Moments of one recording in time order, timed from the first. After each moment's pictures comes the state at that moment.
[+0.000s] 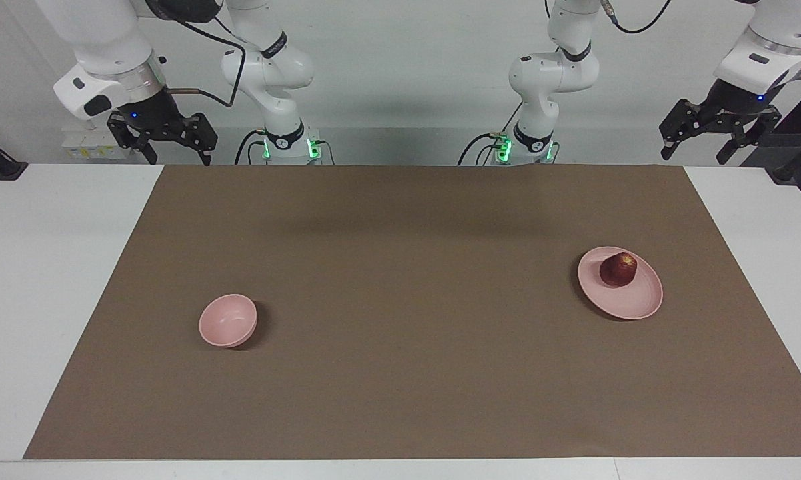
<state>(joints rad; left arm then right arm) 0.03 0.00 -0.01 -1.41 0.00 1.45 0.20 -0.01 0.02 -0.02 -1.46 -0.05 1.39 -0.03</state>
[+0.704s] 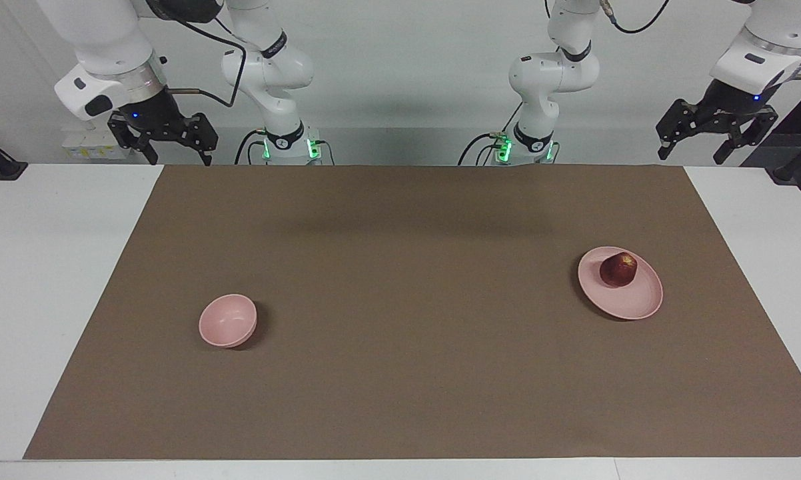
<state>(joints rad) 0.03 0.00 -0.02 -1.41 0.00 1.45 0.20 0.00 0.02 -0.02 -1.46 -0.05 1.39 -0.03</state>
